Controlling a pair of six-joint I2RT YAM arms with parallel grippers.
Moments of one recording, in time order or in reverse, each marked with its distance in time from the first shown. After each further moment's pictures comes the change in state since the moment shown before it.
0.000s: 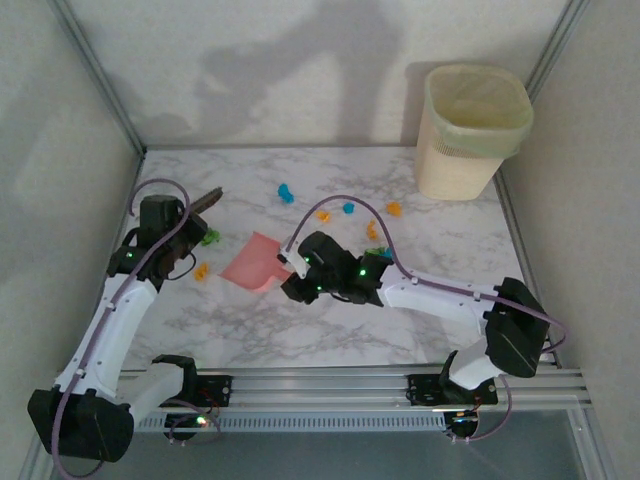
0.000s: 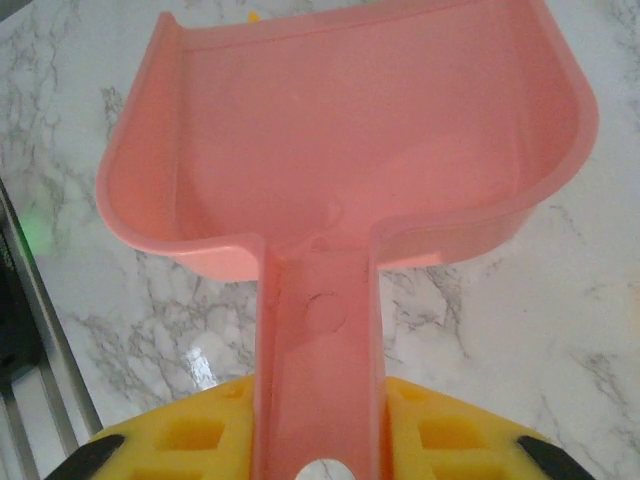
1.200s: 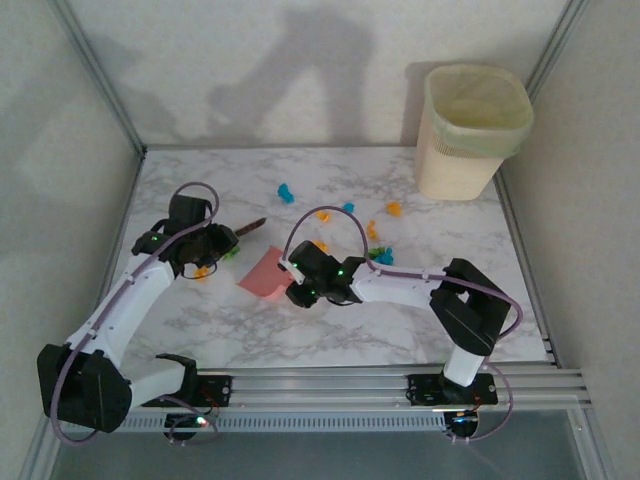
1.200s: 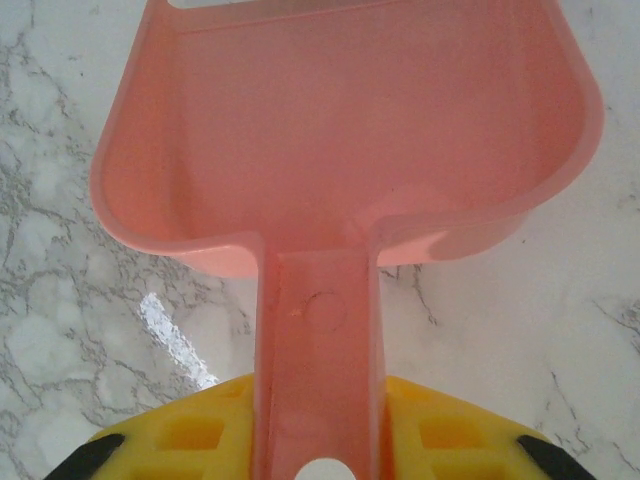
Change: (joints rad) left arm -0.124 0.150 -0.002 -0.061 0.216 -0.025; right arm -0.032 0.231 -0.044 0.092 0.051 0.018
